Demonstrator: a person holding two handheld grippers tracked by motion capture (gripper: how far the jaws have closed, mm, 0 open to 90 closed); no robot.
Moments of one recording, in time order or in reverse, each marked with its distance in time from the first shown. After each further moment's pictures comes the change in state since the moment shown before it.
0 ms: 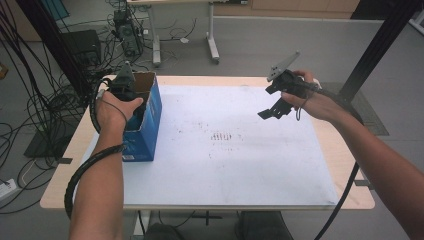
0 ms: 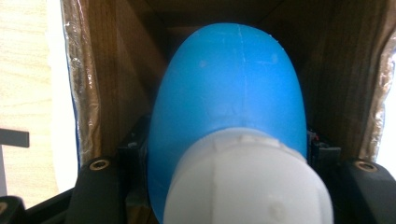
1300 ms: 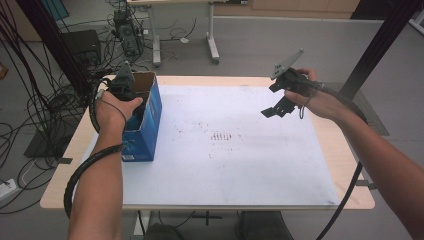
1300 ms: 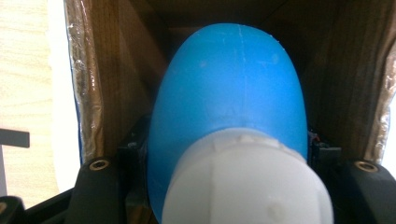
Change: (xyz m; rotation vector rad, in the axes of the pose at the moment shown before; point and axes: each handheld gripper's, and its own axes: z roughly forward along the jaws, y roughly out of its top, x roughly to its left) left arm 0.001 0.001 0.000 0.002 0.000 -0.001; right arm -0.004 -0.003 -0.007 0.007 -0.018 0.005
